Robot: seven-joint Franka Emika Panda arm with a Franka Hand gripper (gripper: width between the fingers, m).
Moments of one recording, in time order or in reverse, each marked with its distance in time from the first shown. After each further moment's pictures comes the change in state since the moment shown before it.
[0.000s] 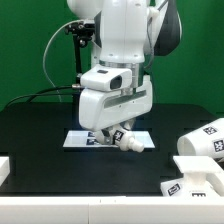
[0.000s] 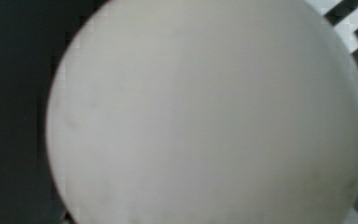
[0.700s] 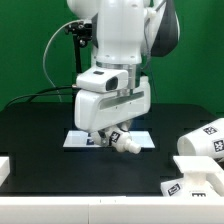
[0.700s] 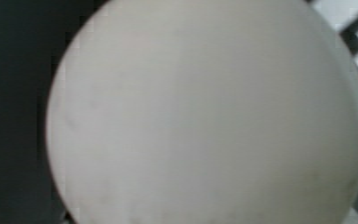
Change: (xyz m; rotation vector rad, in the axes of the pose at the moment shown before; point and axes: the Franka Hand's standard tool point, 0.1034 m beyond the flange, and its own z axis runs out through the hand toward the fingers) arm -0.009 0.028 -0.007 0.013 -0.011 -0.223
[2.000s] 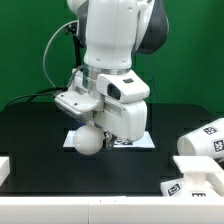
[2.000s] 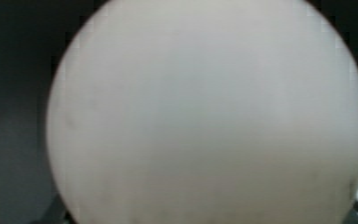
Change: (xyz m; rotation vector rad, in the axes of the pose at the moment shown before) arm -0.021 0.012 0.003 0.132 -0.066 -1.274
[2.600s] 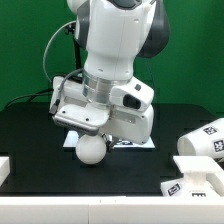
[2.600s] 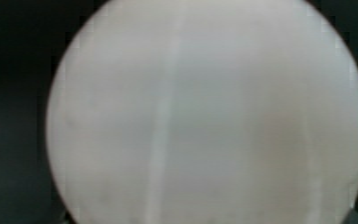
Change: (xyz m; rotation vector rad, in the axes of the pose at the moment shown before) arm -0.009 0.005 0.007 0.089 0.053 -0.509
